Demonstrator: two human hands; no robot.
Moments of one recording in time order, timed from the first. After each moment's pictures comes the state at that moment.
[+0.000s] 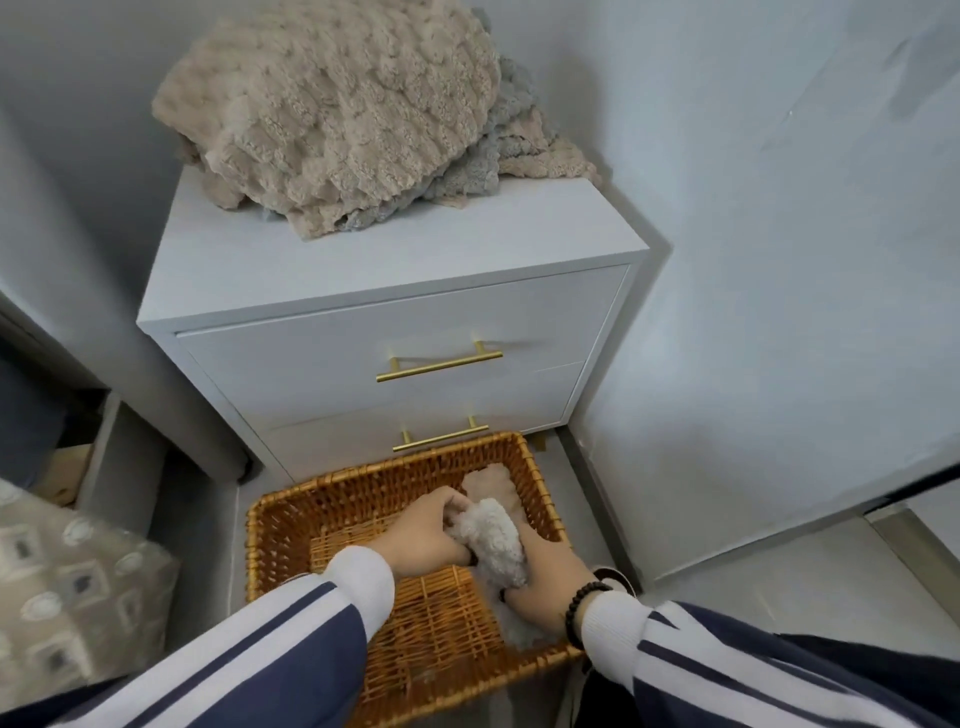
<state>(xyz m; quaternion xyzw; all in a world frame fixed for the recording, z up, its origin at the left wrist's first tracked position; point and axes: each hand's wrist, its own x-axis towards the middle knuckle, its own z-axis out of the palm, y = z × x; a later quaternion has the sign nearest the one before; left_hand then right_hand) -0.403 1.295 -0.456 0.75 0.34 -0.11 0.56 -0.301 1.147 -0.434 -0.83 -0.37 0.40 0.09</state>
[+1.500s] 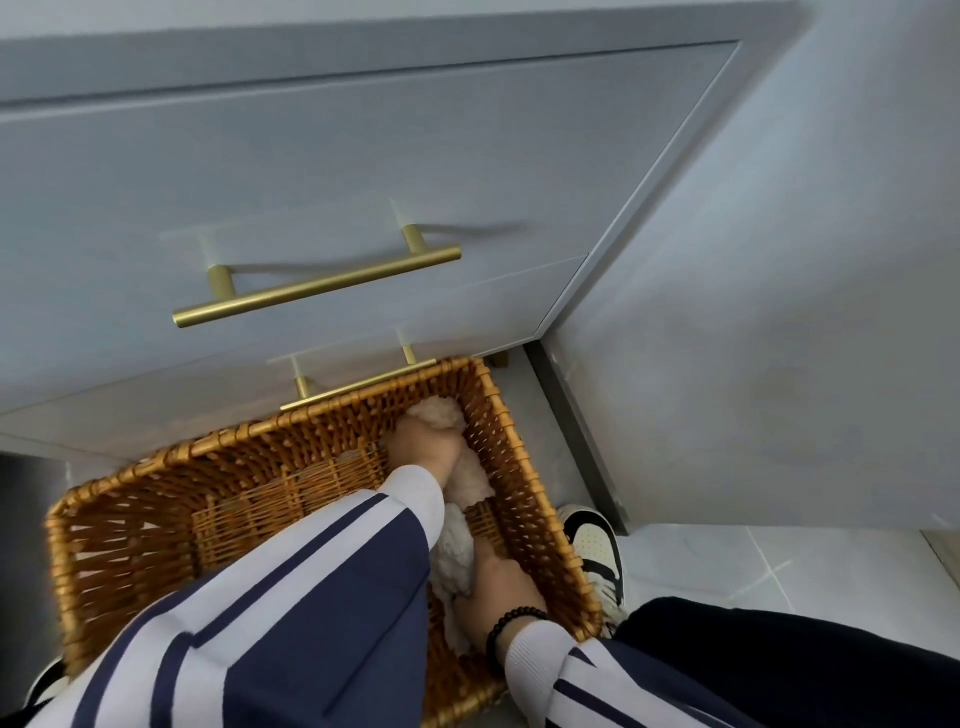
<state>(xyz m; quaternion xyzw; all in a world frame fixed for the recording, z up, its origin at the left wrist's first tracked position) -0.268 1.307 -0.614 0.61 0.61 -0.08 0.50 -0.305 1.159 -0.578 -0.87 -0.20 0.45 0.02</state>
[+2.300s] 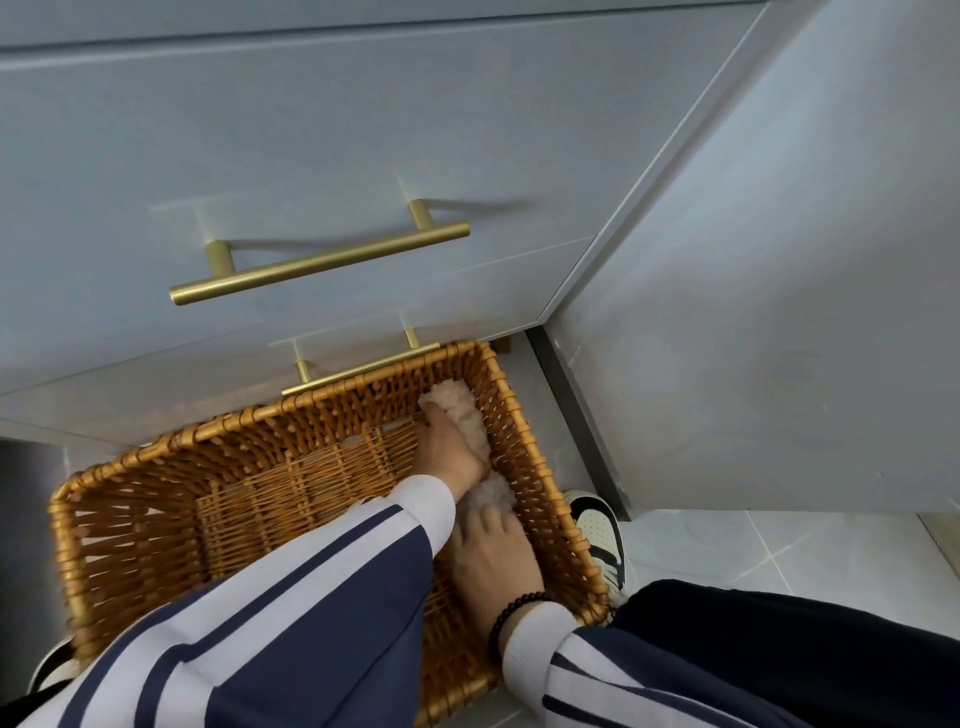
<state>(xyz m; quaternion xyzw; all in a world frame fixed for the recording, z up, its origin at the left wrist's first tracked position) -0.278 1.284 -0.614 0.67 0.50 -0.15 0.52 -0.313 1.163 -0.597 -0.84 -0.51 0.14 -0.15</state>
